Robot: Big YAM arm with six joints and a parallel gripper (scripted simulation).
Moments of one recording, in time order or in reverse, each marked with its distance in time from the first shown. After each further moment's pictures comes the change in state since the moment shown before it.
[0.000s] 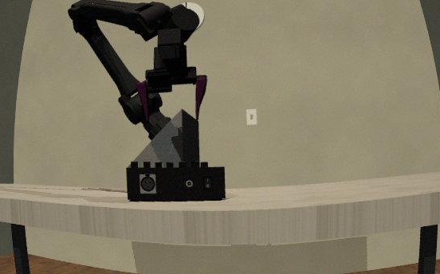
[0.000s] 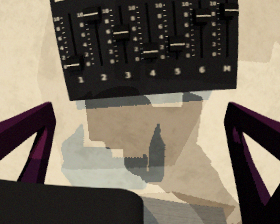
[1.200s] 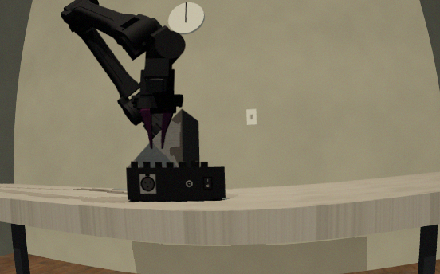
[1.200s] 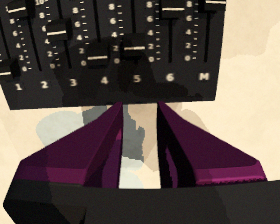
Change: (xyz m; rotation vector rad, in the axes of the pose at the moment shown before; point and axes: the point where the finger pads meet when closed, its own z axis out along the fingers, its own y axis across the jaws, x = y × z) arm 0.011 -0.033 0.050 0.042 0.152 -0.055
